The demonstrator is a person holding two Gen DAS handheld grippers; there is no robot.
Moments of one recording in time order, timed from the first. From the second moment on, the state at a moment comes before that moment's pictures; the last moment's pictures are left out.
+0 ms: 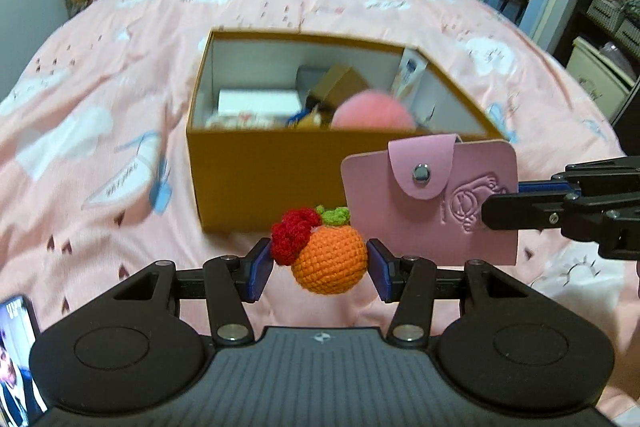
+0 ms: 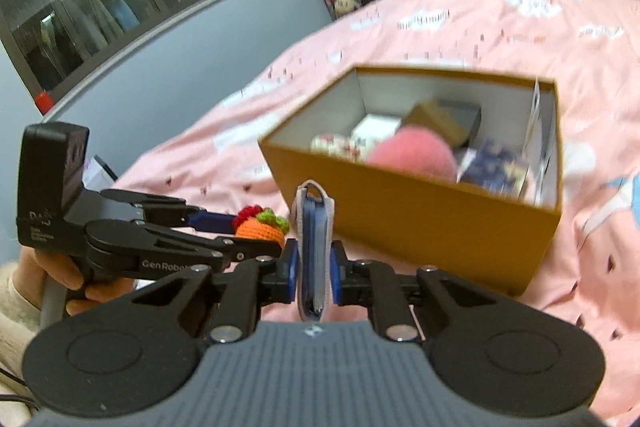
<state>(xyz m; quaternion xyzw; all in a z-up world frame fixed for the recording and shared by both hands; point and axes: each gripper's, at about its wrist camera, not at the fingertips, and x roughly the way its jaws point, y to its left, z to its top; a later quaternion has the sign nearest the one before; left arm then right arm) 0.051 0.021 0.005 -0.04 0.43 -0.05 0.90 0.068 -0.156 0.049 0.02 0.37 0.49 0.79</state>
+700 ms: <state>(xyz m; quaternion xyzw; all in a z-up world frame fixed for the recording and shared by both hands) 0.150 0.023 0.047 0.00 0.36 -0.04 0.93 0.118 -0.120 0.091 -0.10 0.21 0.36 0.90</state>
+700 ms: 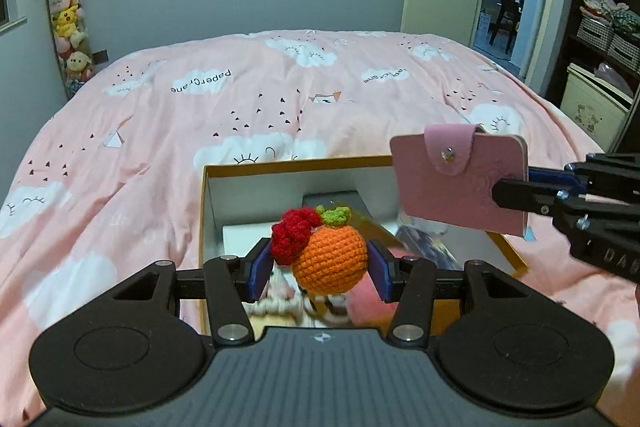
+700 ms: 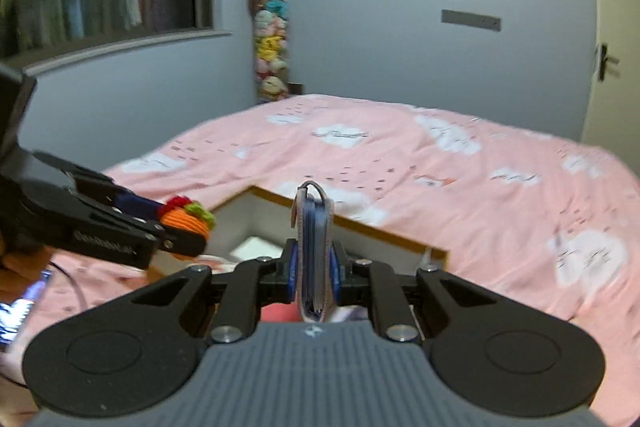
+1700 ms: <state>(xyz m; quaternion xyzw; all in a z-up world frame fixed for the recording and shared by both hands) 0.218 0.027 -0.037 -0.07 0.45 0.06 0.89 0.197 -0.058 0.000 -0.27 0.26 0.27 0.89</state>
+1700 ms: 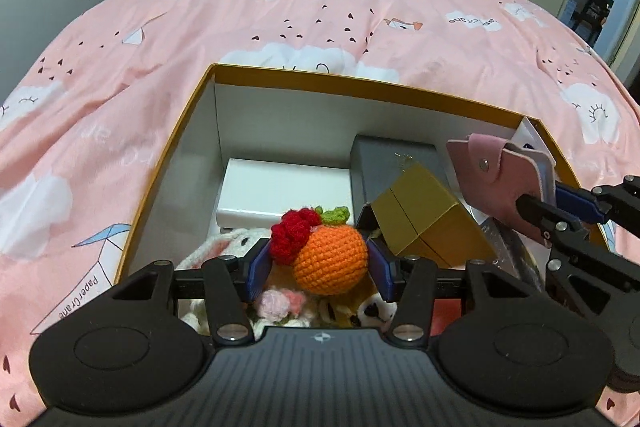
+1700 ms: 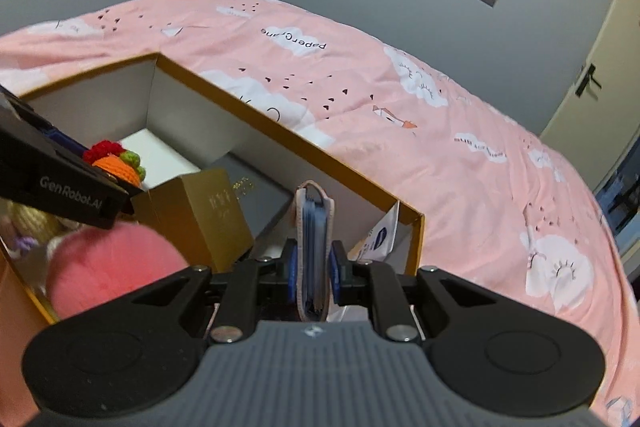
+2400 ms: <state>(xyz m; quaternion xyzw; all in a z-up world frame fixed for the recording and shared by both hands) 0.220 0.021 -0.035 -0.06 0.46 0.07 0.88 0.192 -0.060 0.004 -0.26 0.25 0.28 0.89</state>
